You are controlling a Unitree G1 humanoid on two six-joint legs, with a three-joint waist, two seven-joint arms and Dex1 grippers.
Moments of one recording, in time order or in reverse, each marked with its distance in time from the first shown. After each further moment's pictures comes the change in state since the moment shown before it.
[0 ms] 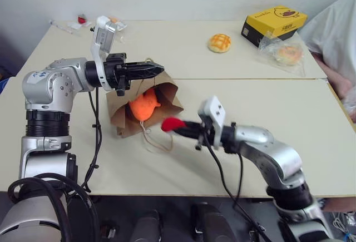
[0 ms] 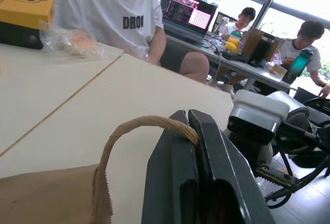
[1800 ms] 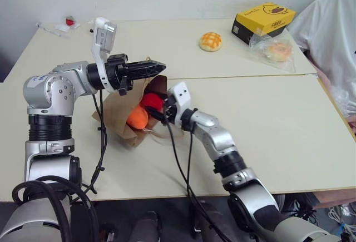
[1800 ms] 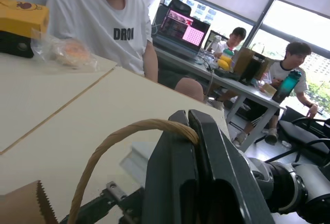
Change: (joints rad) left arm 0.056 -0.040 0.074 -0.052 -0.064 0.044 0.100; right arm -0.157 0.258 -0.051 0.651 -0.239 -0.392 0.006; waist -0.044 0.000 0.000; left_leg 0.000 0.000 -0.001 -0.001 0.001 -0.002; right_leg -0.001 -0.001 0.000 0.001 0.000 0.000
